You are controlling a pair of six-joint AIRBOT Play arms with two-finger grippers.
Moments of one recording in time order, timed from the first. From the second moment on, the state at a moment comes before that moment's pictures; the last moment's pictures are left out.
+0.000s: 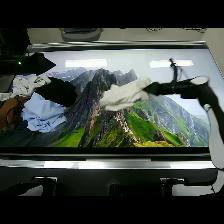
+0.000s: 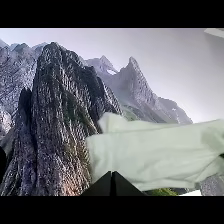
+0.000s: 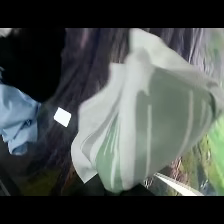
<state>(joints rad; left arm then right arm) 0.00 -1.28 1.64 1.00 -1.14 -1.51 -0.17 -1.59 1.42 -0.49 1.20 0.89</state>
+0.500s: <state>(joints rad) -0.02 -1.30 1.64 1.00 -1.15 -1.50 -0.54 -1.55 1.55 -0.76 1.37 0.96</state>
